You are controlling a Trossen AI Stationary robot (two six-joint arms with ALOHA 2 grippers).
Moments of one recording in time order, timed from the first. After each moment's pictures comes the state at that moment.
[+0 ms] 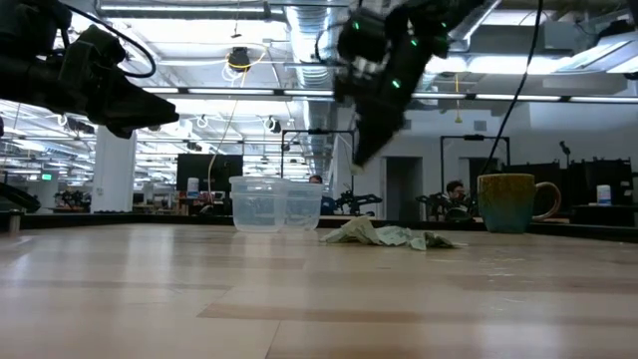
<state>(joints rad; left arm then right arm) 0.11 0.13 0.02 0.01 -0.16 -0.07 -0.21 1.79 1.32 -0.58 0.11 -0.19</state>
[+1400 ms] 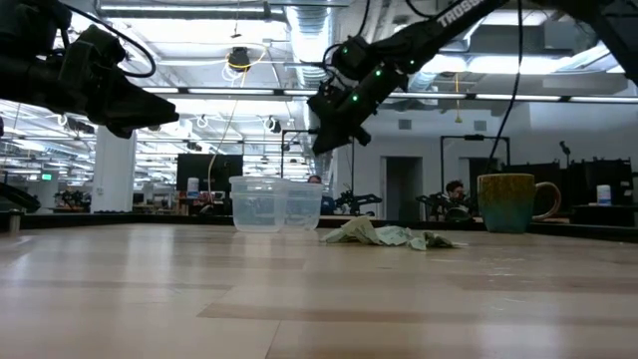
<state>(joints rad) 0.12 0.13 0.02 0.01 -0.16 -0.07 -0.49 1.97 1.54 -0.28 -0.05 -0.03</state>
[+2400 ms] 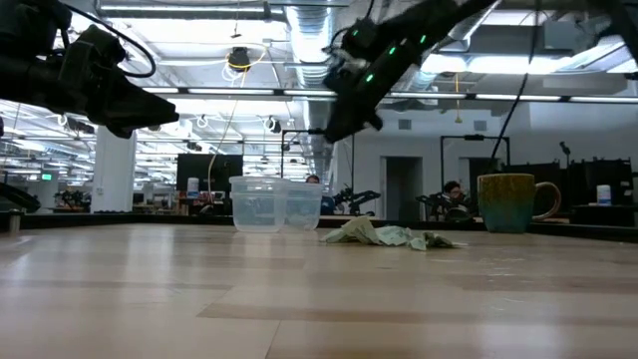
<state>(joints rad) 0.11 0.13 0.02 0.01 -0.16 -0.07 -0.47 1.84 1.54 -0.50 -0.08 -0.04</state>
